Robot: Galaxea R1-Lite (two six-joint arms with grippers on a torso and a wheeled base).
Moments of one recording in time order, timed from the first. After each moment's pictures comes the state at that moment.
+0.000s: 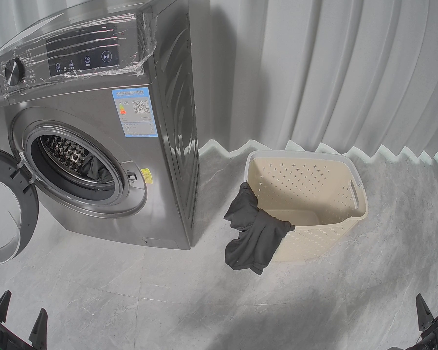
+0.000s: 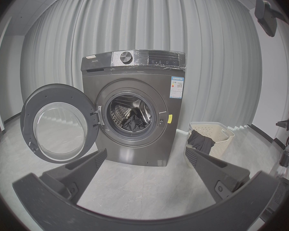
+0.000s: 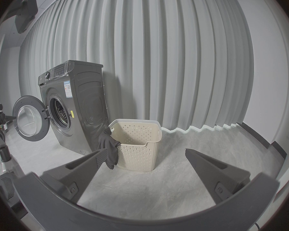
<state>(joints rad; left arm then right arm) -0.01 0.02 -0.02 0.00 0.01 -0.03 0.00 0.02 -0.02 0.03 0.01 -0.01</state>
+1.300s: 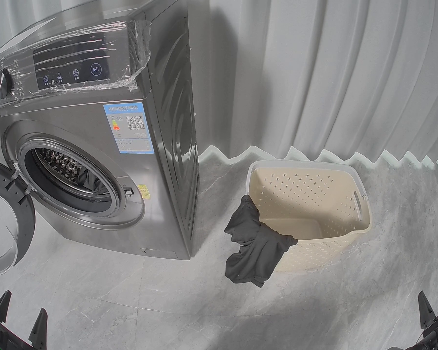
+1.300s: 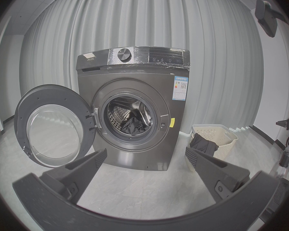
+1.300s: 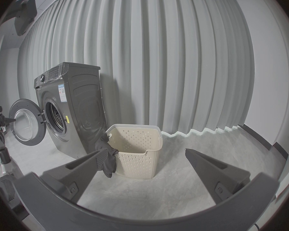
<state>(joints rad) 0.00 0.02 -0.02 0.00 0.00 -0.04 0.00 0.02 -0.02 0.01 0.00 0.00</state>
